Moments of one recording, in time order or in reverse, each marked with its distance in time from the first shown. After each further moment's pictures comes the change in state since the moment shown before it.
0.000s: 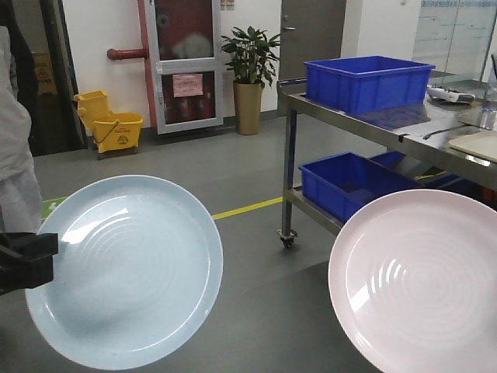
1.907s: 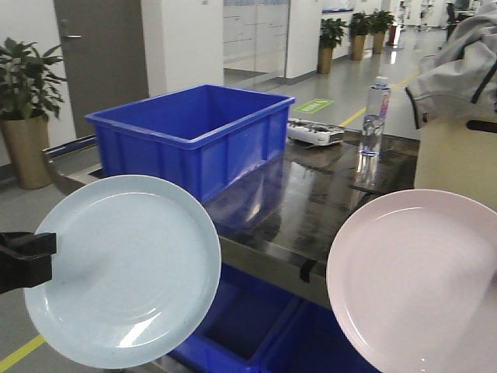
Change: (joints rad) left arm 0.000 0.000 0.000 0.000 0.001 0.000; right arm 0.000 0.000 0.000 0.001 0.000 0.000
